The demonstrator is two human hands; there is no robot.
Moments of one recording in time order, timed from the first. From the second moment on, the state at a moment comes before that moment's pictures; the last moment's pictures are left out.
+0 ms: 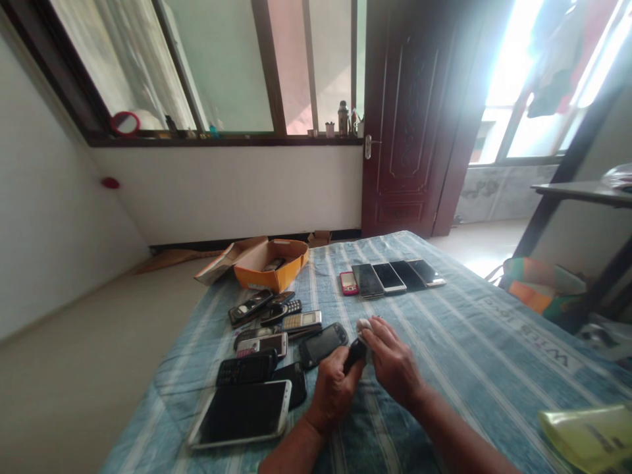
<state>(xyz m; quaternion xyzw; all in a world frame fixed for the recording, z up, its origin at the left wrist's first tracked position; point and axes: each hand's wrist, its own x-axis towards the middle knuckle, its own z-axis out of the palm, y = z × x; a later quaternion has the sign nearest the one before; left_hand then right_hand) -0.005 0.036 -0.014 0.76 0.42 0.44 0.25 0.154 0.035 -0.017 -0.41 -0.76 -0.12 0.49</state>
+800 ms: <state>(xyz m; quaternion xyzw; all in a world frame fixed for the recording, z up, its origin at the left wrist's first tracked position) -0.007 0.034 -0.010 0.68 0.52 0.37 0.35 0.184 0.066 -0.028 -0.56 -0.75 -0.16 0.31</state>
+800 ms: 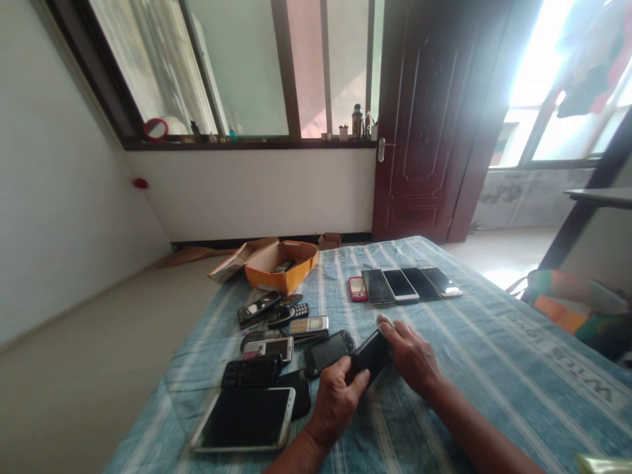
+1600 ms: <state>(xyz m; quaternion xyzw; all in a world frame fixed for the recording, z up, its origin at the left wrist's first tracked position) -0.006 0.033 -0.010 0.67 0.53 0.37 0.38 0.205 0.074 -0.026 -0.52 -0.75 -0.07 0.41</state>
